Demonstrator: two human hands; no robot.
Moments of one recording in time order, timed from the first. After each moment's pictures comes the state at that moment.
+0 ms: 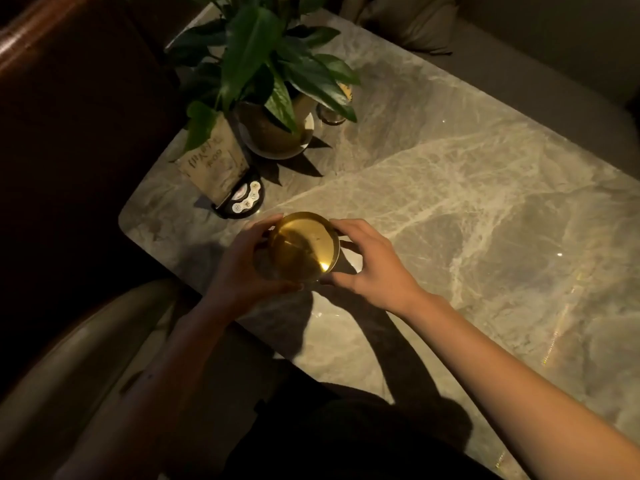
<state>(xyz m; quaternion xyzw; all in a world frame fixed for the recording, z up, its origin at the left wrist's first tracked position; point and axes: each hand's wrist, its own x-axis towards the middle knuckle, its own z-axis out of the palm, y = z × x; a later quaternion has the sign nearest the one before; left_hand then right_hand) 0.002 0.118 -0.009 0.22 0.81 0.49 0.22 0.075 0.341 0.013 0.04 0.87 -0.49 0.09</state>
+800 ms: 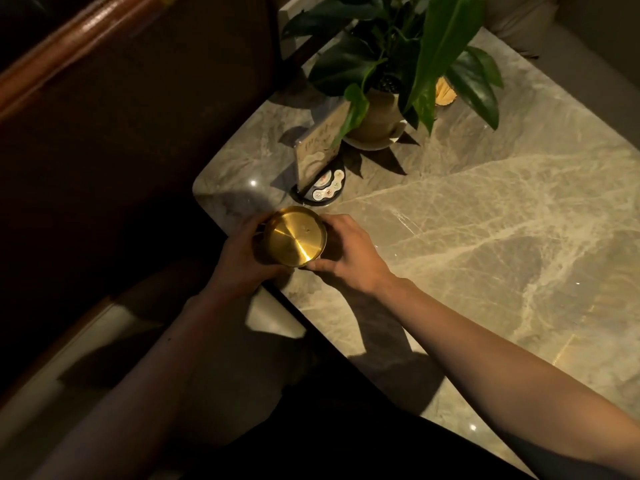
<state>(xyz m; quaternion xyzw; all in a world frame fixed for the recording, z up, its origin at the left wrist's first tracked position) -0.036 -0.010 -0.080 0.08 0.85 0.49 0.20 -0.007 0.213 -0.064 -0.01 0.89 -0.43 0.17</state>
